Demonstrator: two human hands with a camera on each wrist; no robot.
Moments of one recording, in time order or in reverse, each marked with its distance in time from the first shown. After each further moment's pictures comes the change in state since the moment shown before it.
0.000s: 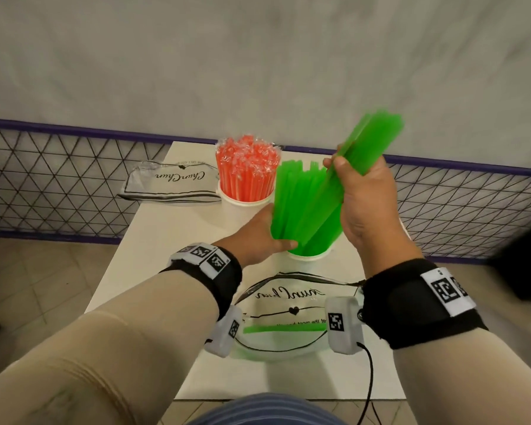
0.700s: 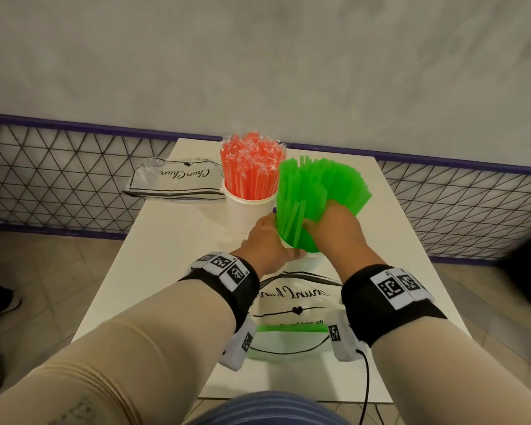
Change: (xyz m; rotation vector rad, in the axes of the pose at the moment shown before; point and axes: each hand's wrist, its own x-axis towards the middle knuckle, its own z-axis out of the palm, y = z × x) left_hand 0.014 -0.025 0.031 0.207 0.175 -0.082; right_hand 0.008 0.082 -0.006 -1.246 -0.242 0.214
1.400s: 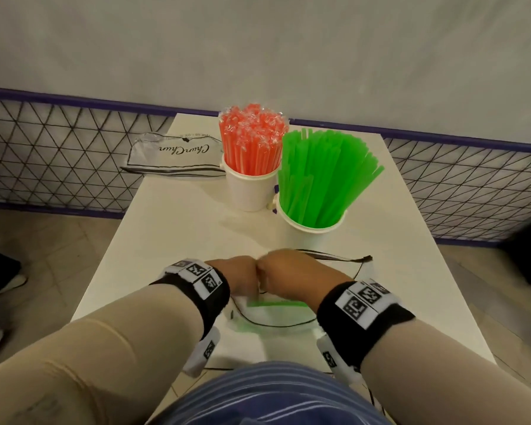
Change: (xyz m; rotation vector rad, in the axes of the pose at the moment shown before) left_hand -0.058 -0.045 0.001 0.600 -0.641 -0.162; right_hand -0.076 -0.002 0.070 -0.388 -0.517 -0.655
